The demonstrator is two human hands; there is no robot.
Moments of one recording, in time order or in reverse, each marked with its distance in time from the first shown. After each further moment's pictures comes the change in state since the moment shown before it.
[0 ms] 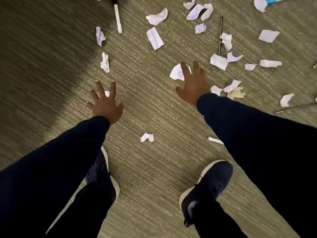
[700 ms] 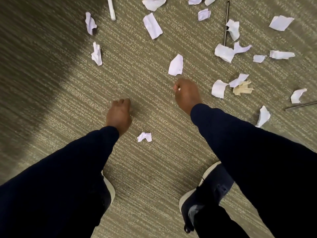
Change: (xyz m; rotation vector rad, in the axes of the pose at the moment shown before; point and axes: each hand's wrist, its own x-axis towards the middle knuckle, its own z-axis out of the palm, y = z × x) left_hand -0.017 0.028 0.062 -0.119 0.109 0.289; right_hand -0.006 0.001 0.066 0.298 0.096 0.044
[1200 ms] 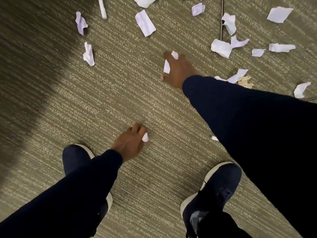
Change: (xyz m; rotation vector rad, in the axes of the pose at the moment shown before) left_hand -0.053 -0.004 0.066 0.140 -0.256 0.409; right_hand 0.068 -0.008 -0.010 -0.210 -0.096 -0.114
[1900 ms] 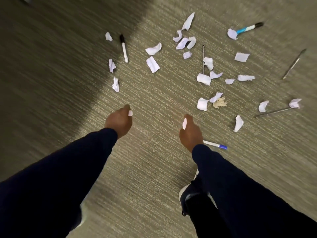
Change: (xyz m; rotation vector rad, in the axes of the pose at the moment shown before) left_hand -0.035 0.030 -0.227 -0.073 0.164 -0.426; right_hand -0.216 -0.021 -0.047 0.547 -0.013 0.395
